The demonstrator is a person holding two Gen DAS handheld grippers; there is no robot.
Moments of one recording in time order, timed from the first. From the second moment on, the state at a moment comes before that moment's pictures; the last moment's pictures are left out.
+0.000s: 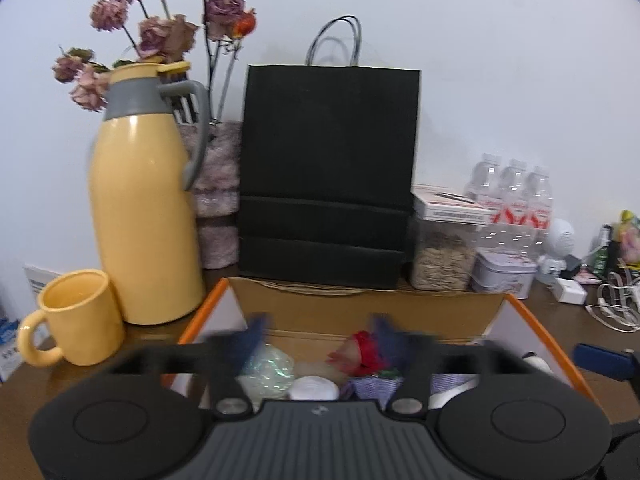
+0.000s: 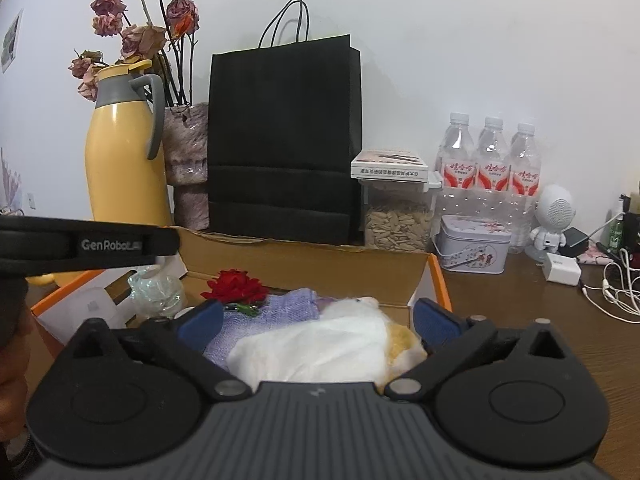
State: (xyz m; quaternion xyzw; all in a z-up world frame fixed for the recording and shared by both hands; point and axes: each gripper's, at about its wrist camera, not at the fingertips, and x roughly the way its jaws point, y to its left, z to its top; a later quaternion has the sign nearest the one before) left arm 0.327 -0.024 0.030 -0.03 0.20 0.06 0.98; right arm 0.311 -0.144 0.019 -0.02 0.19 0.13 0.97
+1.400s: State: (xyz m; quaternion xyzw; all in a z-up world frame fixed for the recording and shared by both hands) left arm 0.224 -0.021 0.009 -0.03 0.17 0.04 0.98; right arm 0.218 -0.171 0.005 -0.06 0.18 0.12 0.97
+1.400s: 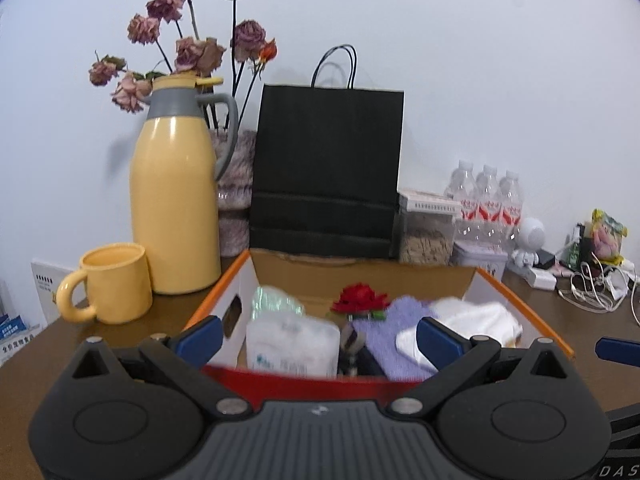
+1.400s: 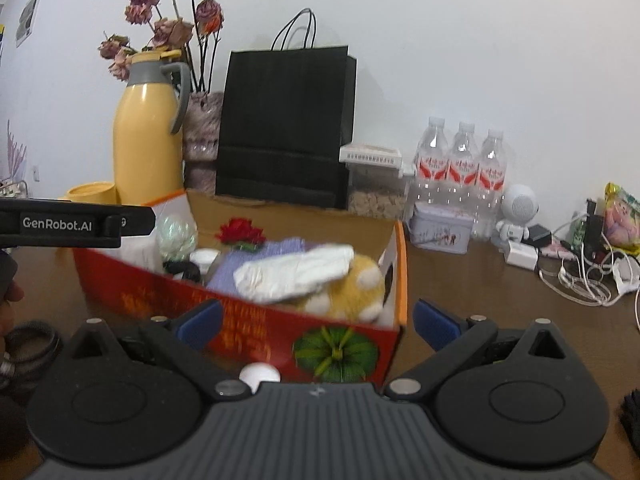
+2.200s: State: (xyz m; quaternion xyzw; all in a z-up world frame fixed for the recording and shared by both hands) left arm 0.227 -0.066 -0.044 0.01 0.30 0.02 0.95; right arm 0.215 -0.227 -0.022 0.00 0.27 0.05 0.96
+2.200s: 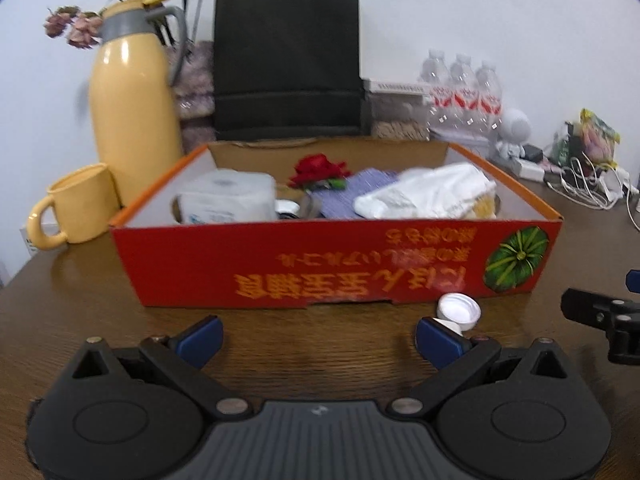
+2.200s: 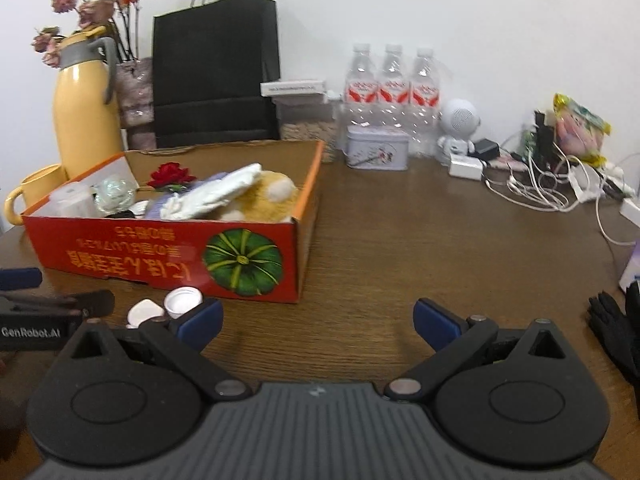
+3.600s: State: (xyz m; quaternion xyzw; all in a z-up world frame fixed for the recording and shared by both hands) left arm 0.222 -0.037 -0.025 0.01 0.27 -0.02 0.96; right arm 0.223 -0.160 -0.031 -0.04 0.28 0.14 0.95
